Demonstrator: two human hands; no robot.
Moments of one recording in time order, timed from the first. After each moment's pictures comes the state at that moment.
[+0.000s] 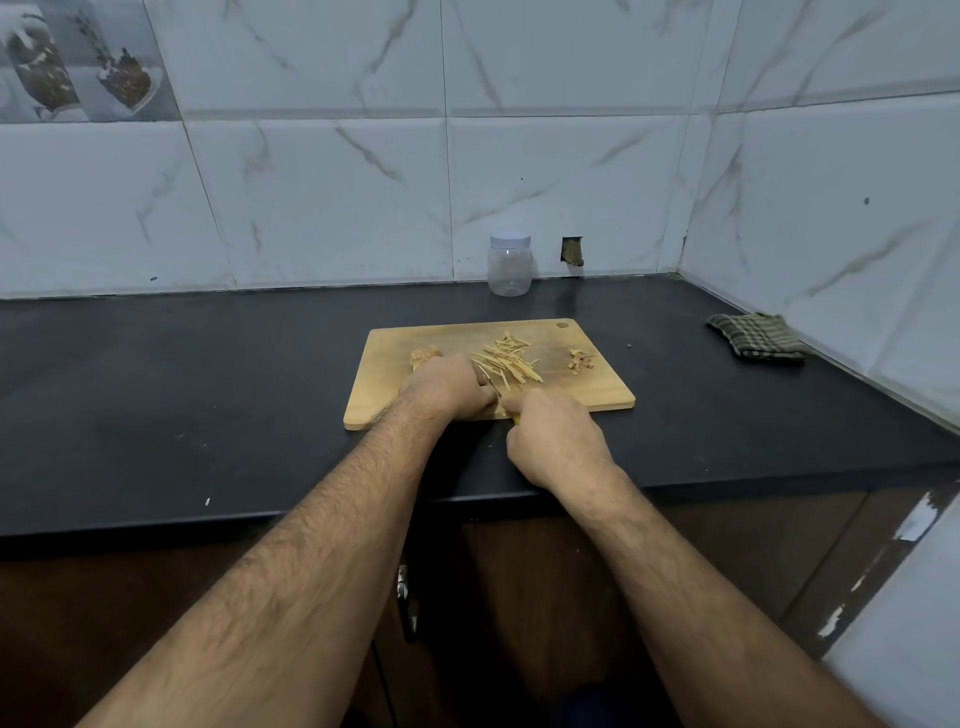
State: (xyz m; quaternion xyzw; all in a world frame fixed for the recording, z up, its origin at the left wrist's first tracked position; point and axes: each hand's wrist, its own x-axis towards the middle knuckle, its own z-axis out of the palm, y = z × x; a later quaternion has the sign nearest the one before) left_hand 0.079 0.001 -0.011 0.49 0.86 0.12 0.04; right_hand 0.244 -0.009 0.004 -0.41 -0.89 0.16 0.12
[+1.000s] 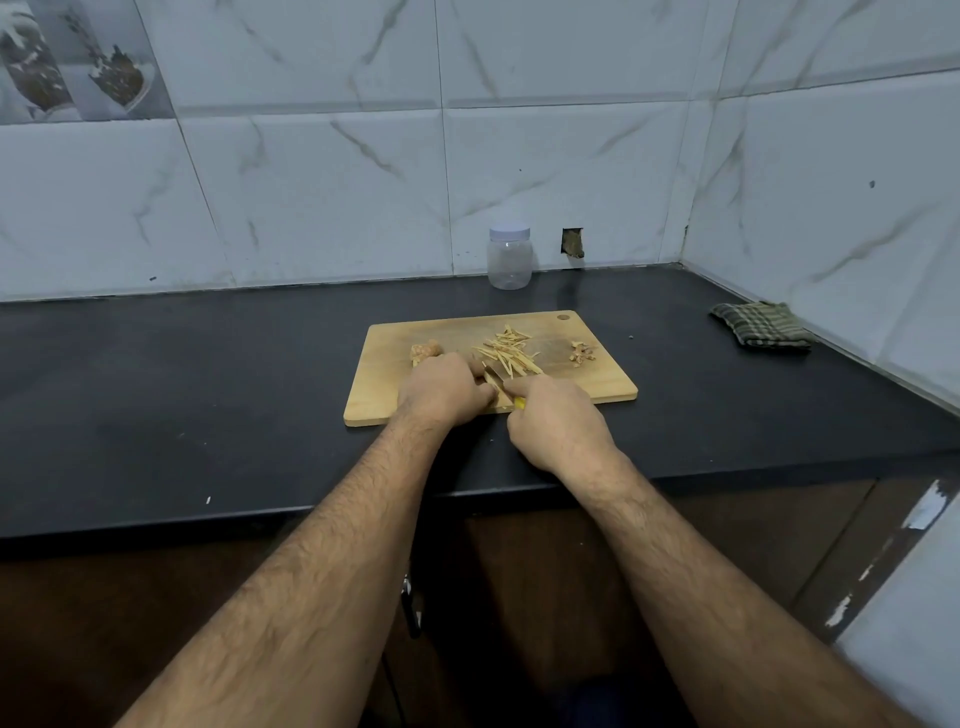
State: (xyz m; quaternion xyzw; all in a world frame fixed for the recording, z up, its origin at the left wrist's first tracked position) left_hand 0.093 -0.017 -0.011 0.47 0.87 0.17 0.02; right_hand 0.240 0.000 0.000 -0.42 -0.87 0.18 0.16
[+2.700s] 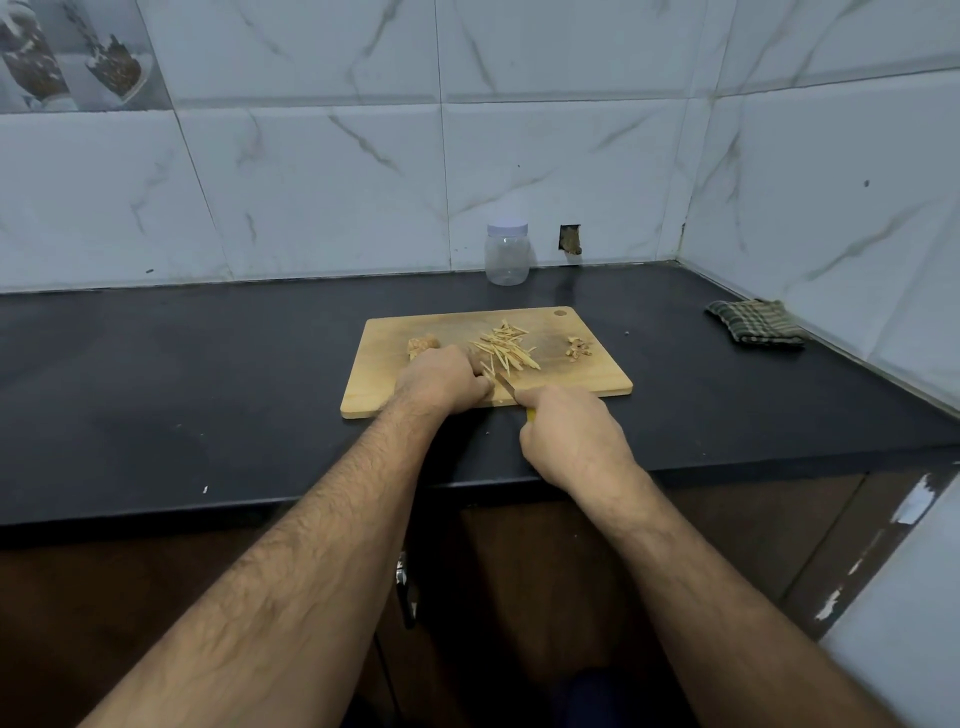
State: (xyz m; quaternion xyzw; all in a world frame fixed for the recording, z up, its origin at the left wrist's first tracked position) left_hand 0.089 -0.011 -0.010 0.48 0.87 0.13 0.04; right_hand 0.263 -0.013 0.002 -0.44 -0.88 0.14 0.11
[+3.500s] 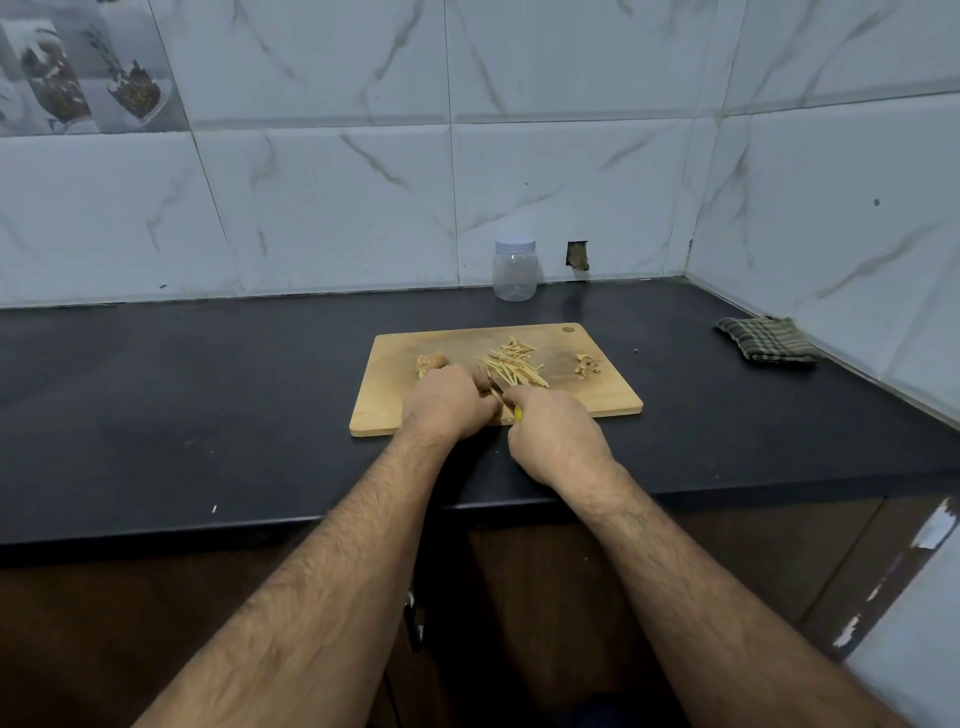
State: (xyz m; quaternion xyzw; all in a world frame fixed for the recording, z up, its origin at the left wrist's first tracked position) left_hand 0.094 -0.020 -0.012 0.47 0.86 0.21 0.03; right_hand 0.235 -0.003 -0.001 -0.40 -0.89 0.16 0.16
